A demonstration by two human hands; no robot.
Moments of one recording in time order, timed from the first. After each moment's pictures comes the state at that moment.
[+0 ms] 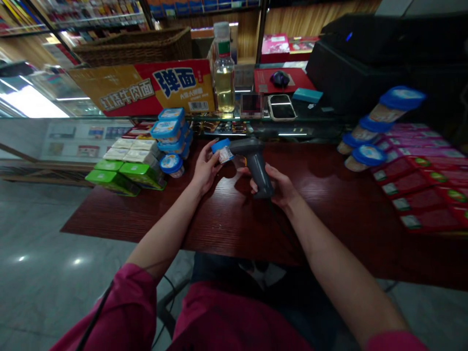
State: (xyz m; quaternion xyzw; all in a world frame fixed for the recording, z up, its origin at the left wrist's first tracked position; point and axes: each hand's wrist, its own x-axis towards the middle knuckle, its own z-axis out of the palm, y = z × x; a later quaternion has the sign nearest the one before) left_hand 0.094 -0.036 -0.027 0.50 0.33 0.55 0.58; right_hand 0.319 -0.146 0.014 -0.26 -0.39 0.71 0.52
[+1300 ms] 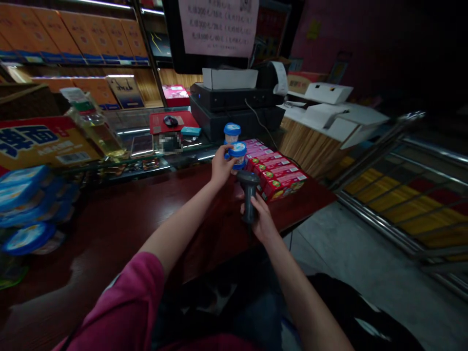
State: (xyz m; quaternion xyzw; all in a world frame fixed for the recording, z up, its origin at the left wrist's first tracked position) left_hand 0.462 -0.091 0.034 0.73 0.17 0.51 0.41; right_hand 0.469 -0.312 -0.004 -0.42 -0.21 0.39 0.79
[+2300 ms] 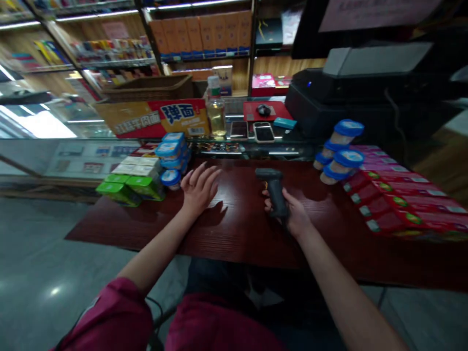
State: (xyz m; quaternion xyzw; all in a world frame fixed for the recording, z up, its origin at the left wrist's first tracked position) left_hand 0.082 -0.113 0.002 0.81 0.42 0.40 -0.10; right_hand 0.385 -0.209 -0.001 -0.35 -0.26 0.68 0.59
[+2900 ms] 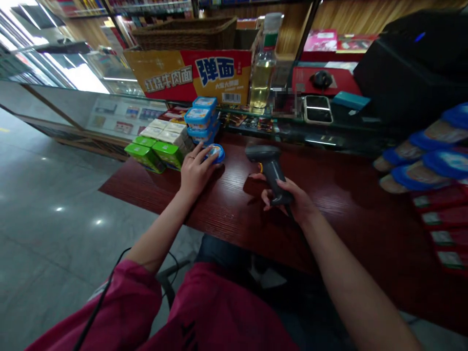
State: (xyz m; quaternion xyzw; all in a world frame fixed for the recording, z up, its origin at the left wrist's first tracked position) left_hand 0.001 -0.109 -0.003 0.78 0.51 0.37 -0.03; right_hand 0.314 -0.170 0.014 -0.27 -0.41 0.76 0.42
